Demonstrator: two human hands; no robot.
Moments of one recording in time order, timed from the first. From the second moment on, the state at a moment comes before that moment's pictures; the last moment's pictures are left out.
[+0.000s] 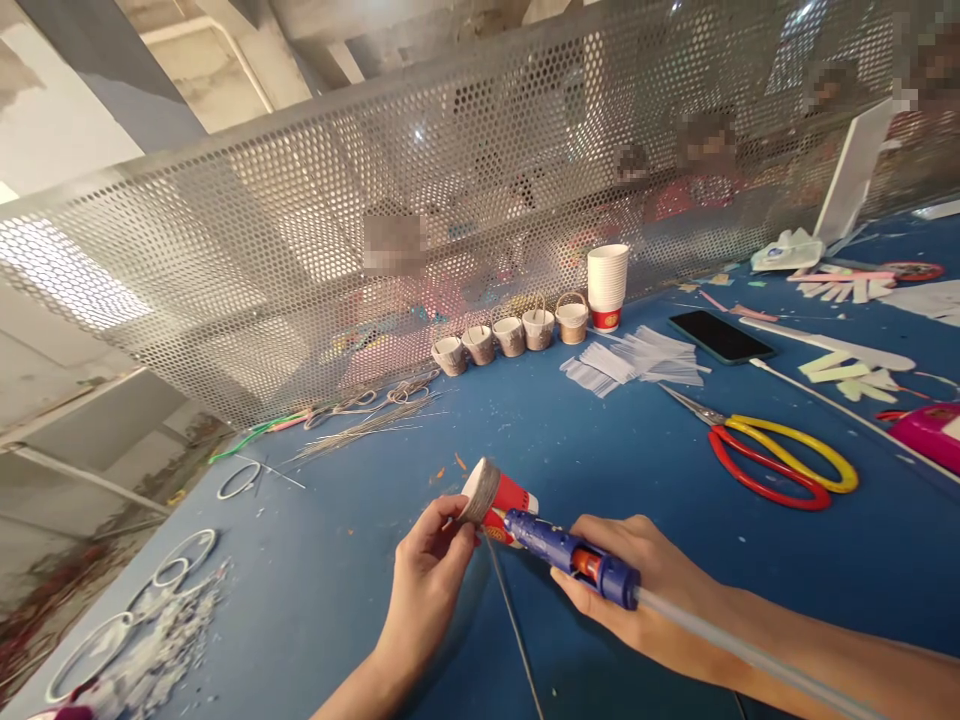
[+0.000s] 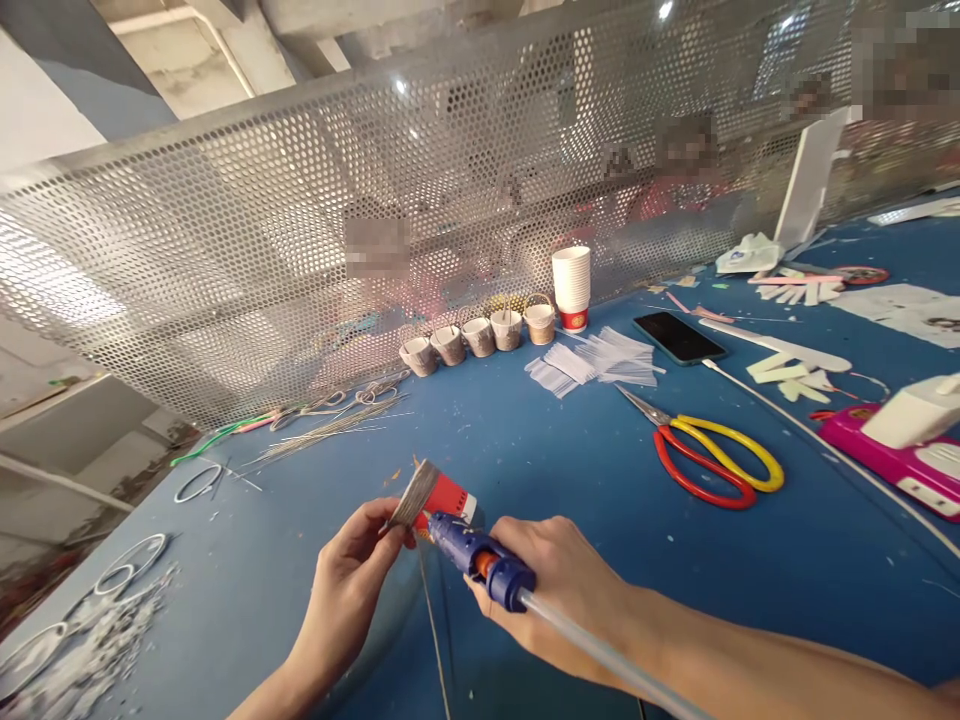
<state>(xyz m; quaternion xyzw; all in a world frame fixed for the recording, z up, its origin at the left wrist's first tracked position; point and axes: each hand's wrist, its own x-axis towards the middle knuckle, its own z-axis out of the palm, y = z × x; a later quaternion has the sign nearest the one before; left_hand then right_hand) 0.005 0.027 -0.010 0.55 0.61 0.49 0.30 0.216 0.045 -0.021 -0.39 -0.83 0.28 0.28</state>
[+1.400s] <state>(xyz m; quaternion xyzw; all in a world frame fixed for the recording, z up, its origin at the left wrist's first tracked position) -0.006 0.029 -0.022 0.57 0.54 0.52 0.34 0.218 0.045 -0.008 -0.38 -0.81 0.35 0.28</state>
